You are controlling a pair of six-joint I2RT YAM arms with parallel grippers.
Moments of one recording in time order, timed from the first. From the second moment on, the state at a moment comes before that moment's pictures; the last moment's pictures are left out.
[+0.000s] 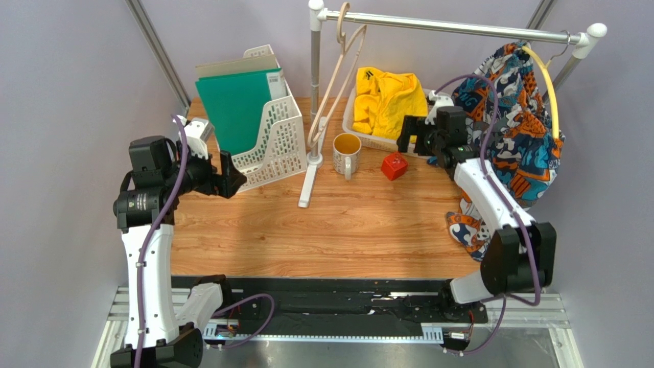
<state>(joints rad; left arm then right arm) 0.14 0.92 1.31 -1.00 0.58 0.15 0.15 1.43 1.17 -0.32 -0.07 0.18</state>
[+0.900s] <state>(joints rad) 0.14 1.05 1.29 -0.93 0.59 0.12 0.23 2.42 2.03 -0.09 0.16 0.23</state>
